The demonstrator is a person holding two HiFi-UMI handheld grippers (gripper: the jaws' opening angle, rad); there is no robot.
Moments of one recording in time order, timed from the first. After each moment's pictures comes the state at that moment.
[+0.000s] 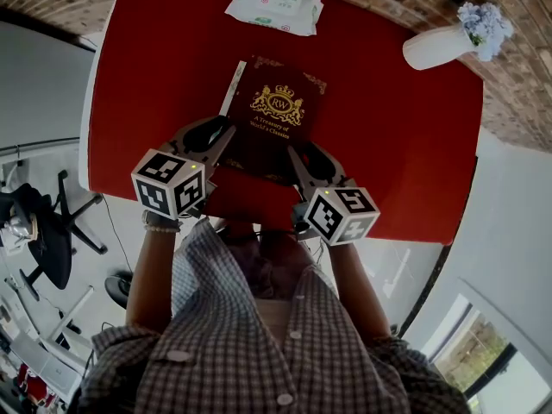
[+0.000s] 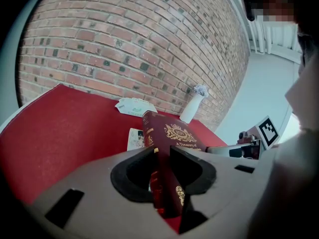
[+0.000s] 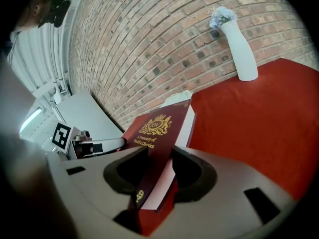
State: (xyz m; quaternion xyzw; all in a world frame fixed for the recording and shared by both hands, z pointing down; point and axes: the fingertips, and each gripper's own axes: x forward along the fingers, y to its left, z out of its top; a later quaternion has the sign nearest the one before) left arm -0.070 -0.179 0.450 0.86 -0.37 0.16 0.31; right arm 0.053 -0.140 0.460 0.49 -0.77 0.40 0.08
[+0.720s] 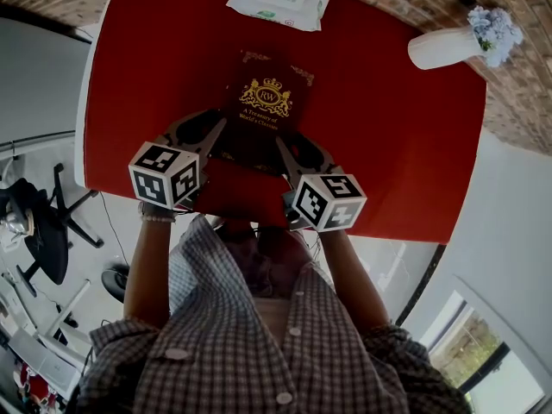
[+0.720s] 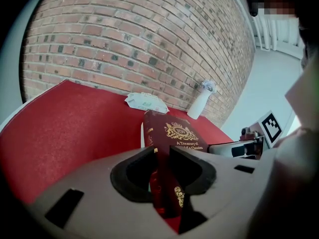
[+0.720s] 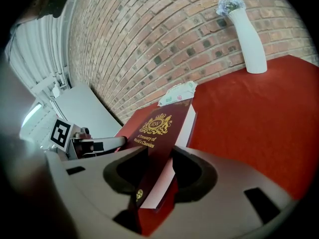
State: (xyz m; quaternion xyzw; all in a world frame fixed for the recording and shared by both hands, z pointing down) left arm -0.092 -0.191 0.482 0.85 -0.39 0.18 0.32; right arm 0.031 -0.155 0.488 0.47 -0.78 0.40 0.11
